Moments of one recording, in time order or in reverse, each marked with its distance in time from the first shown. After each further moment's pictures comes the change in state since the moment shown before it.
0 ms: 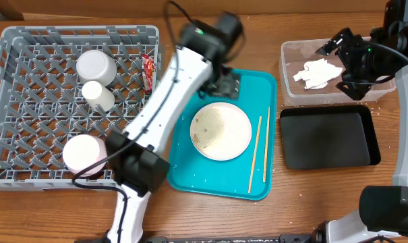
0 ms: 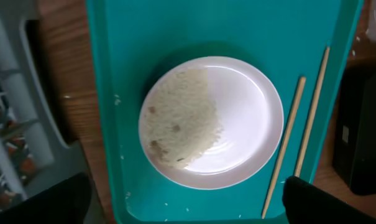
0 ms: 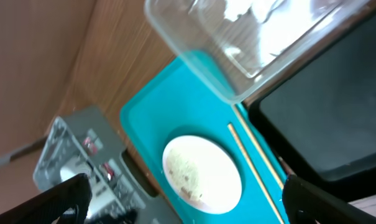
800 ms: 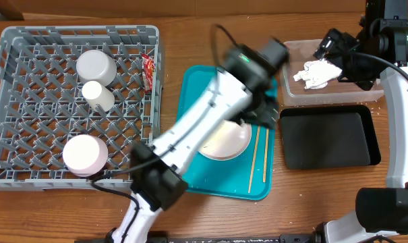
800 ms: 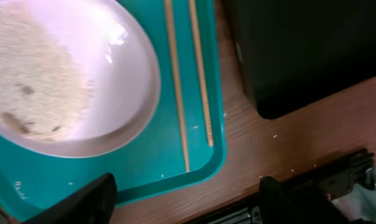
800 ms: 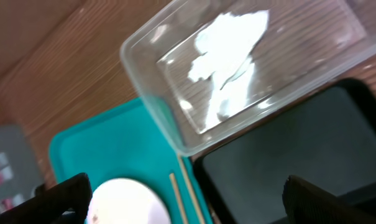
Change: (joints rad) left arm -0.278 0.000 -0.069 0.065 0.156 -0.095; right arm 0.073 0.000 0.000 0.075 0.346 -0.202
